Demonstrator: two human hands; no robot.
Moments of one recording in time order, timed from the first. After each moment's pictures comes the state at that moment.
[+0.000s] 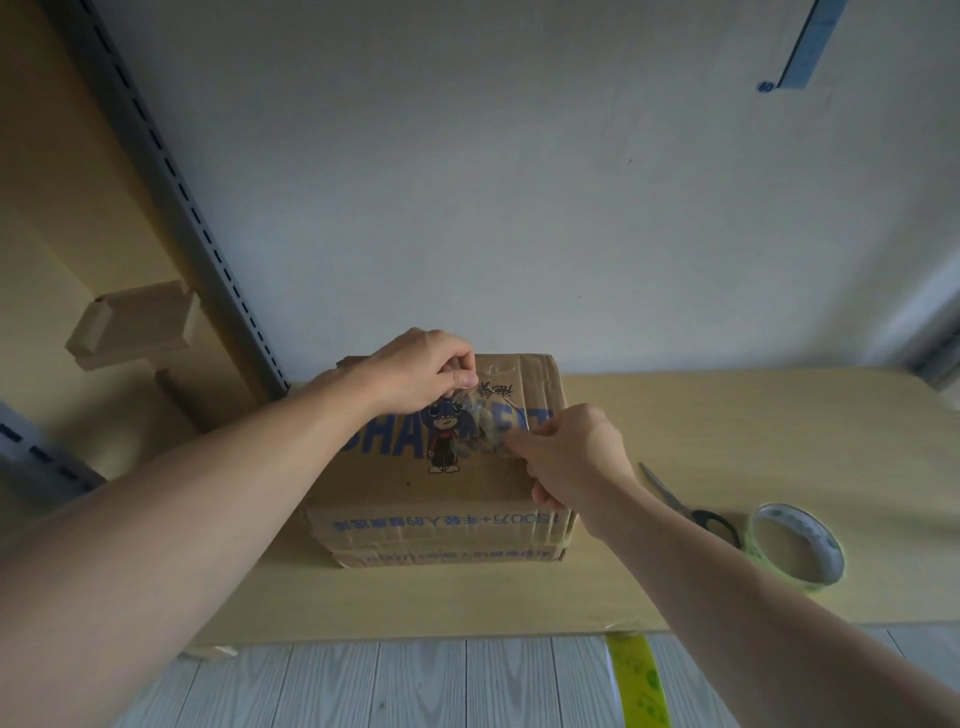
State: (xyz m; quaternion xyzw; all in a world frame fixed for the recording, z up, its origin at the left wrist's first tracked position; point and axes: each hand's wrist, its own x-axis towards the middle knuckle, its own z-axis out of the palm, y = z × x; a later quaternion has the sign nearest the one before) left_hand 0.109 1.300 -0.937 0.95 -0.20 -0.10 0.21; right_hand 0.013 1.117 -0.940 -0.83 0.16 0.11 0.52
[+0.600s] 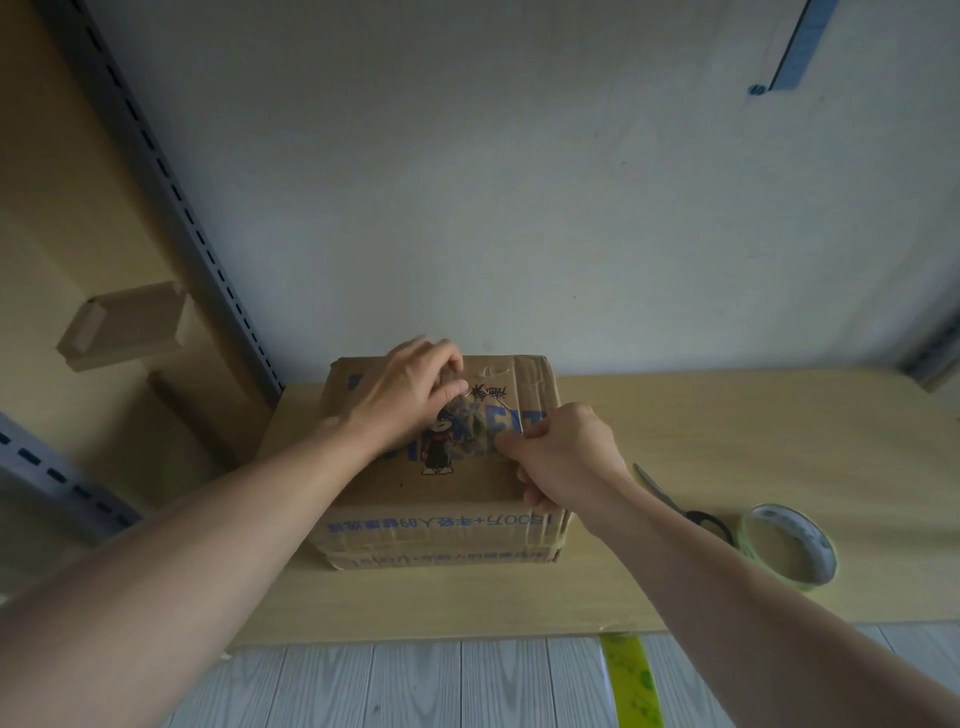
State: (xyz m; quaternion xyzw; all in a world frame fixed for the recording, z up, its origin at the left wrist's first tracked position) left_hand 0.097 1.304 -0.977 0.95 -0.21 0.08 0.21; right_hand 0.013 1.114 -0.938 -0.84 0.13 0.12 0.51
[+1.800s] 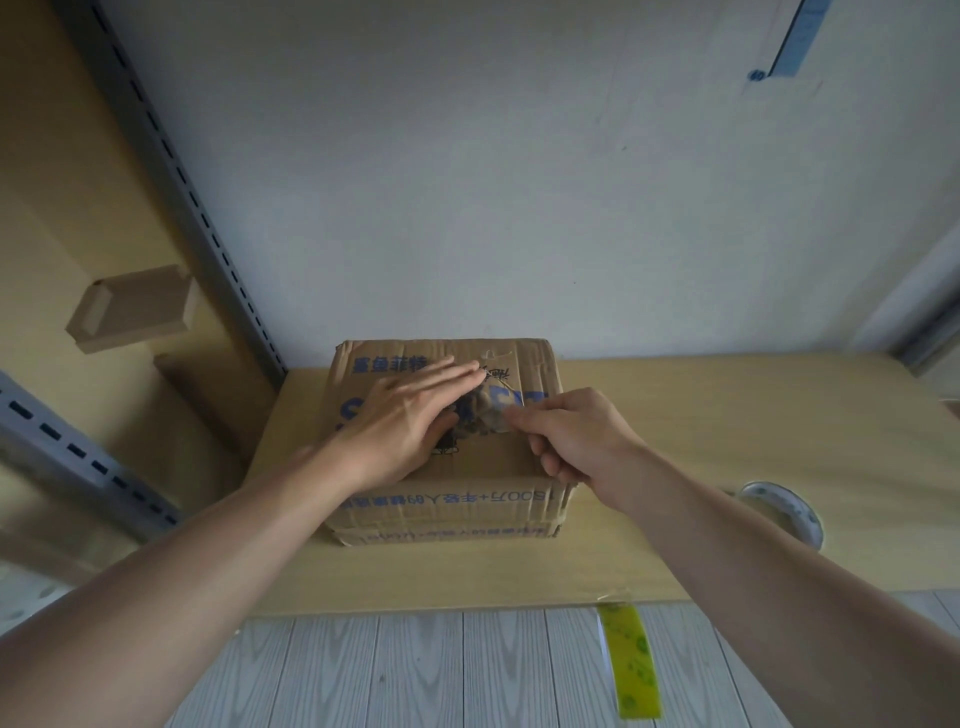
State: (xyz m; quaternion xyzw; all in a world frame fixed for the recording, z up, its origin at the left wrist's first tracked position) left_hand 0.044 1.318 -0.984 0.94 -0.28 0.03 0.19; right_hand 0.013 1.104 -0.939 -0.79 0.13 0.18 0.58
